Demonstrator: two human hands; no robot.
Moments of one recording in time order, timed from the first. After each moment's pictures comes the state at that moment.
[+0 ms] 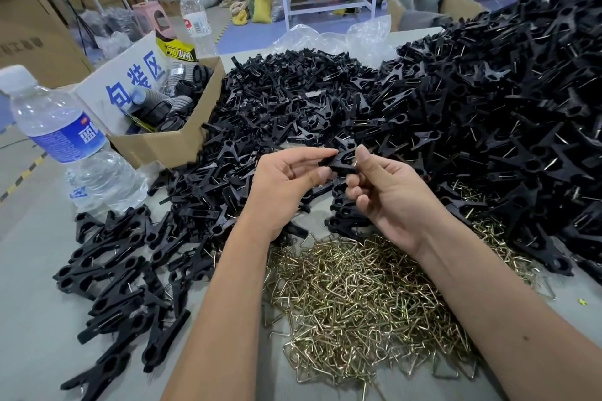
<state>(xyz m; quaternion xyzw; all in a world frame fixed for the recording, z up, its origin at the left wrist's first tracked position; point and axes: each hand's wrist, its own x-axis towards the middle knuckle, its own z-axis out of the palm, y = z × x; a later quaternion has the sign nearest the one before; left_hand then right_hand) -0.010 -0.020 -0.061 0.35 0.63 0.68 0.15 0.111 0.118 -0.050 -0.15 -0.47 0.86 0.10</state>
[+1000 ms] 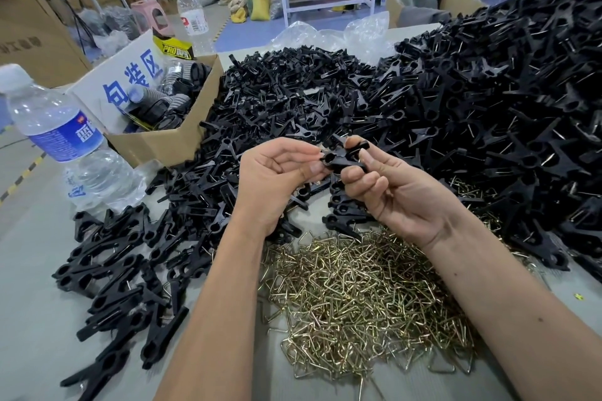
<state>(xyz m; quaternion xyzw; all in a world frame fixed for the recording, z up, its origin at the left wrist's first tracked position) -0.007 -0.026 -0.057 0.33 0.57 0.74 0.15 0.115 0.136 -0.048 -0.03 -0.28 0.96 -0.02</state>
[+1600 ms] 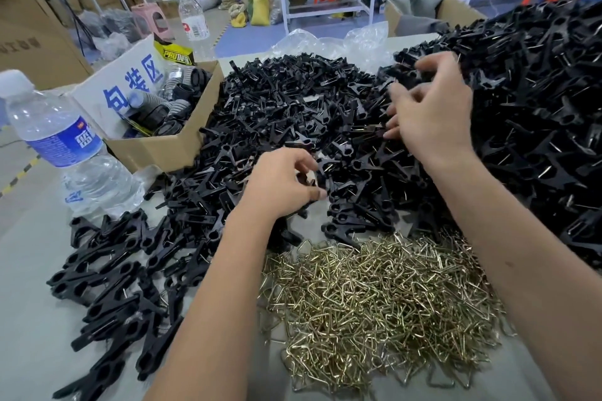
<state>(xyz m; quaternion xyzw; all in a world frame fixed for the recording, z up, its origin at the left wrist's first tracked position) -0.029 -0.011 -0.039 0.33 0.90 0.29 0.06 0.076 0.180 0.010 -0.24 -0.76 0.46 0.40</state>
